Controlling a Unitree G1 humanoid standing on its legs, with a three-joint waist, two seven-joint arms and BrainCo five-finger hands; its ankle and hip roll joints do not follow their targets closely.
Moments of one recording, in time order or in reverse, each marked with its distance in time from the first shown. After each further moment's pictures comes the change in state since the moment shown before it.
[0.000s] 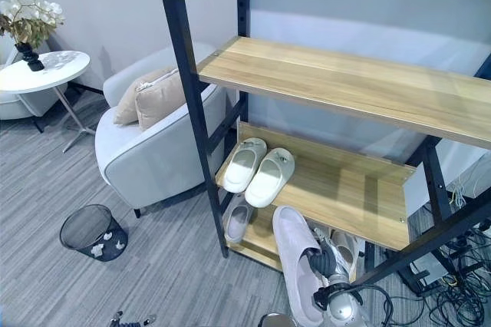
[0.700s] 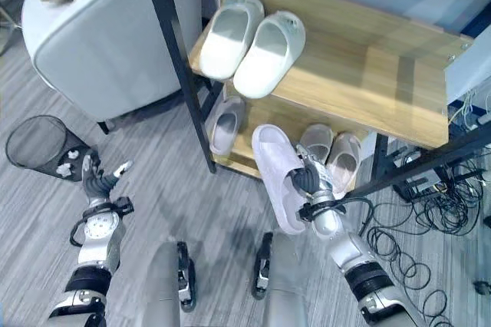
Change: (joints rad) left arm -0.448 0.087 0.163 -0.679 -0.144 -0.093 -0.036; right arm -0.531 -0.059 0.047 -0.135 0.005 0.069 -0.002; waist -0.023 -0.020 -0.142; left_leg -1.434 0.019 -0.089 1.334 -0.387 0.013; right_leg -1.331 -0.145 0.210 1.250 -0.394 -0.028
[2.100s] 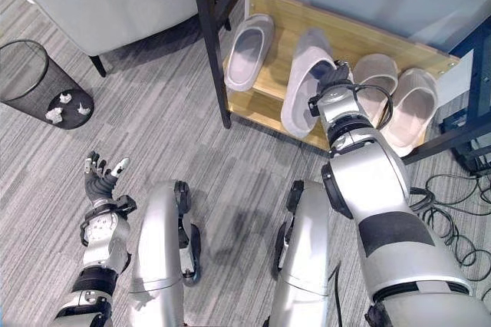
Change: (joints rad) left arm 0.073 -0.030 0.031 0.041 -0.172 -0.061 -0.096; right arm -1.077 0.056 0.041 1.190 0.432 0.286 0.065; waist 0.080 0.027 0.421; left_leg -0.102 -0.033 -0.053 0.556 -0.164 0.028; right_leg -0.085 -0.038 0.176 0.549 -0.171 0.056
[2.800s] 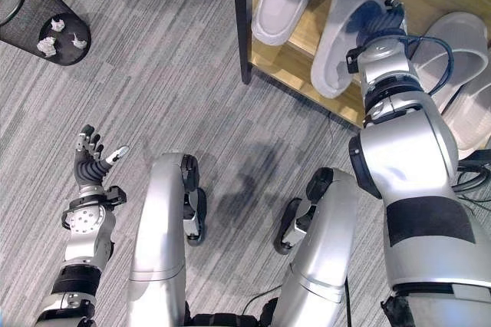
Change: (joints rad) left arm 0.045 0.107 -0.043 -0.165 0.082 0.007 -0.073; right arm -0.198 -0.119 -0.038 0.054 0.165 -0.075 -0.028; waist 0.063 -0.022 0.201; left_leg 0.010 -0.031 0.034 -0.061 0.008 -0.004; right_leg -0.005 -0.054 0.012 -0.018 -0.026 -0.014
